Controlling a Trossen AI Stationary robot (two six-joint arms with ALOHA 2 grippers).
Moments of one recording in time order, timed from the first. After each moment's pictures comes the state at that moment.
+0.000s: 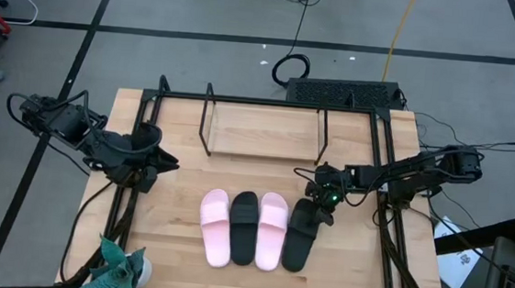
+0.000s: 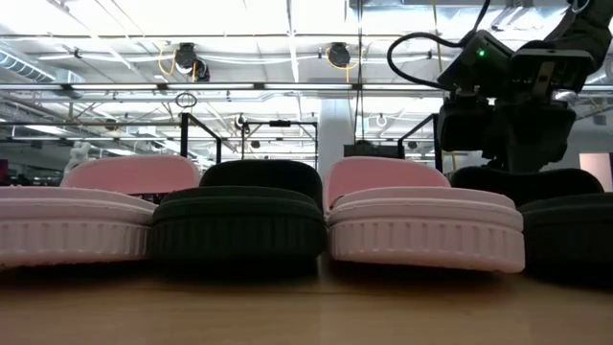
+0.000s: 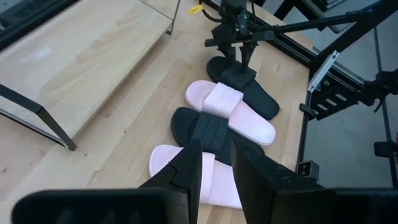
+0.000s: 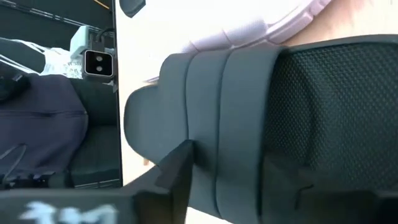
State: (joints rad) left arm -0.44 0.99 1.41 -1.16 -0.39 -0.83; right arm -0.02 1.39 0.38 0.15 -0.69 0.60
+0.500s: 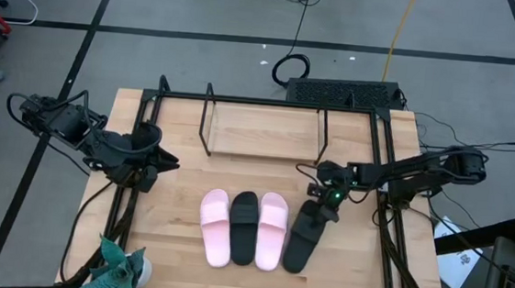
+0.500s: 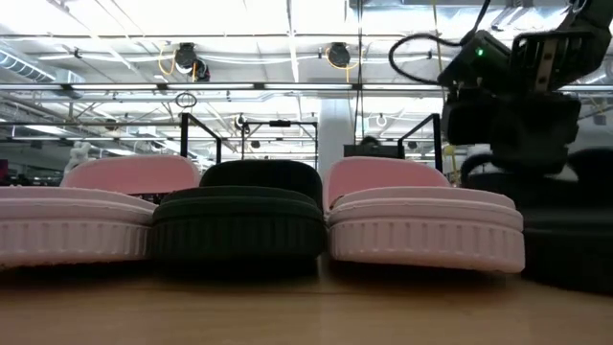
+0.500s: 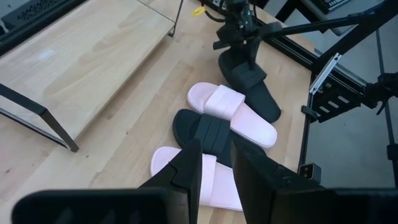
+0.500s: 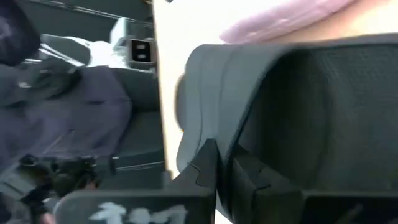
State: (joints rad) left arm -0.44 0.99 1.41 -1.16 -0.40 -0.83; right arm -0.06 1.34 0.39 0.14 -0.88 0.69
